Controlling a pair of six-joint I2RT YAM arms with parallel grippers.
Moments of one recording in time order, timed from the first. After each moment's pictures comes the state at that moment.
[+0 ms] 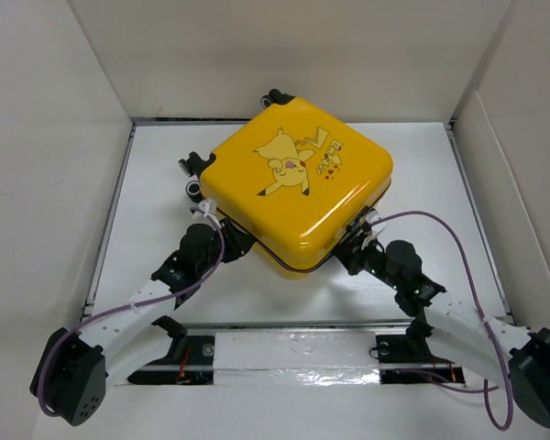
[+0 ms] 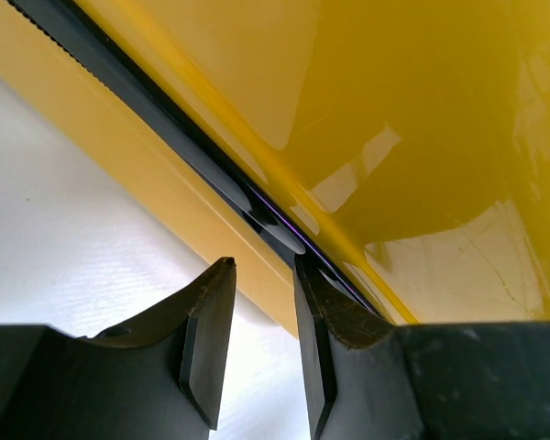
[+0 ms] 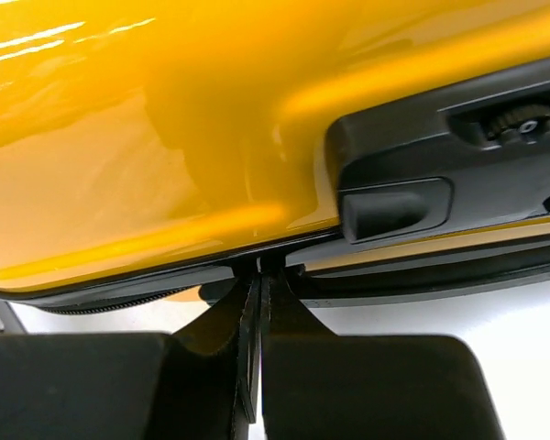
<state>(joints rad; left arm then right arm) -0.55 0.90 0.37 0.09 0.01 -0.84 0.60 0.85 0.21 0.44 -0.20 0.24</state>
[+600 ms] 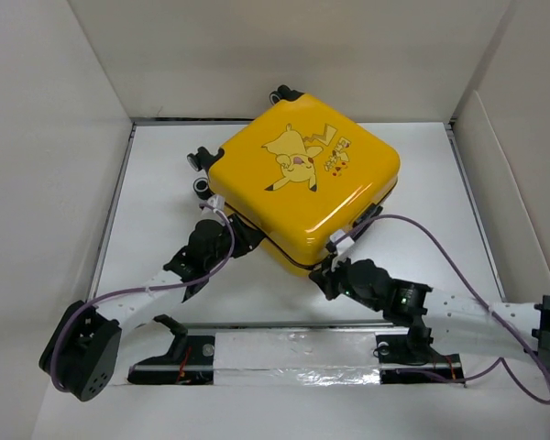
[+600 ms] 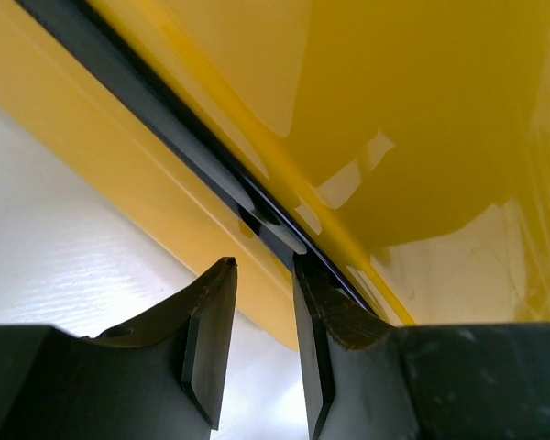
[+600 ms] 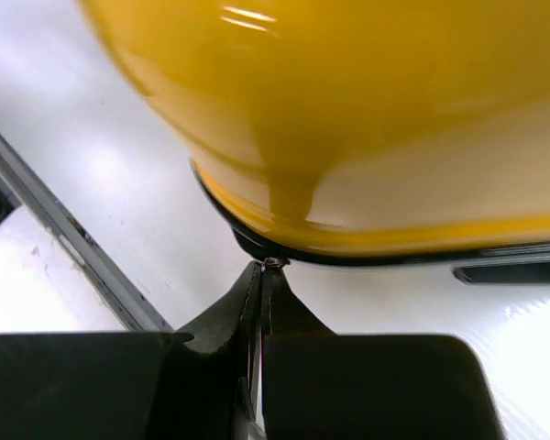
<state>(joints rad) -0.57 1.07 0.38 0.28 0.04 -0.90 1.13 0.86 0.38 0.09 0.22 0.38</state>
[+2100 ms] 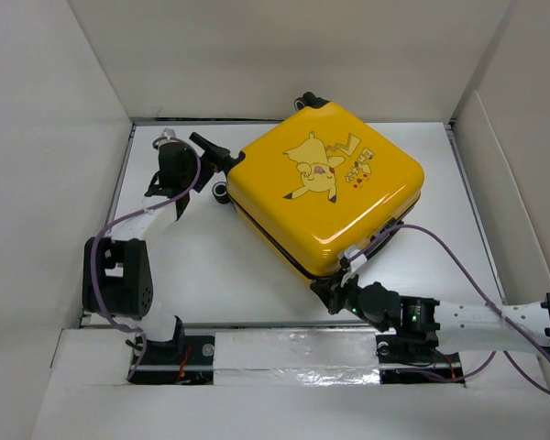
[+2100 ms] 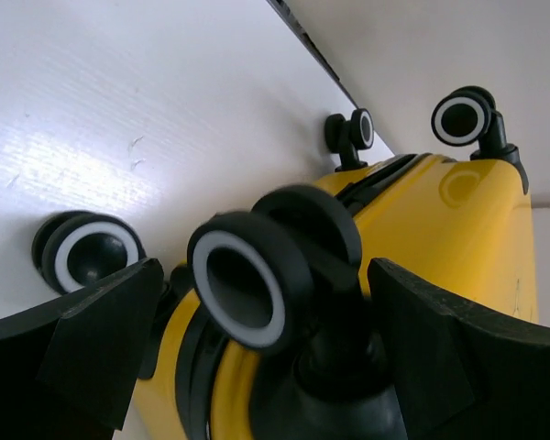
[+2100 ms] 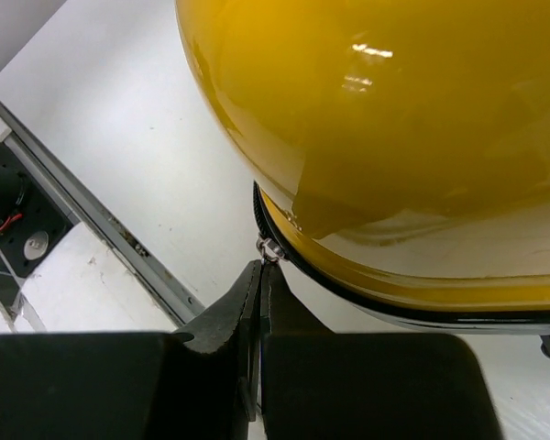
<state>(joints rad) -0.12 1.52 0.97 0.14 0.13 -0.96 1.37 0.74 0.29 0.17 0.50 0.50</state>
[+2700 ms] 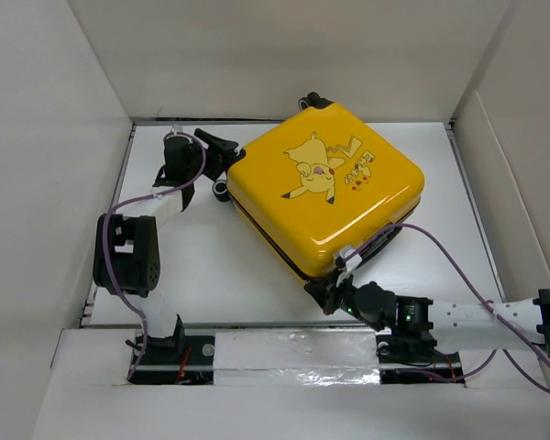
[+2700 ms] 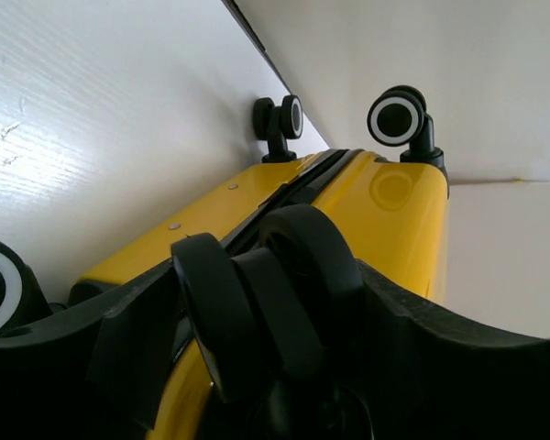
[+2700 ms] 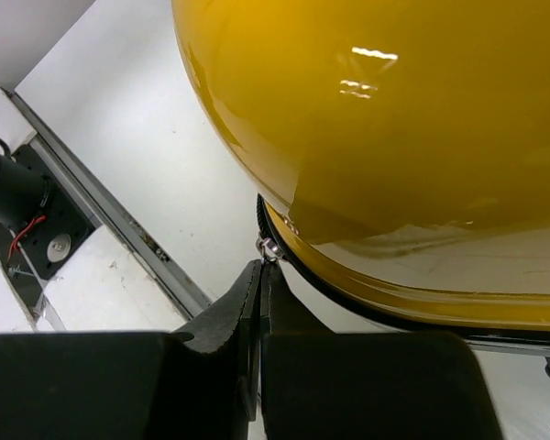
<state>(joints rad) -0.11 1.71 1.07 0.29 0.31 -1.14 1.37 0.82 0.29 0.27 0.46 0.51</state>
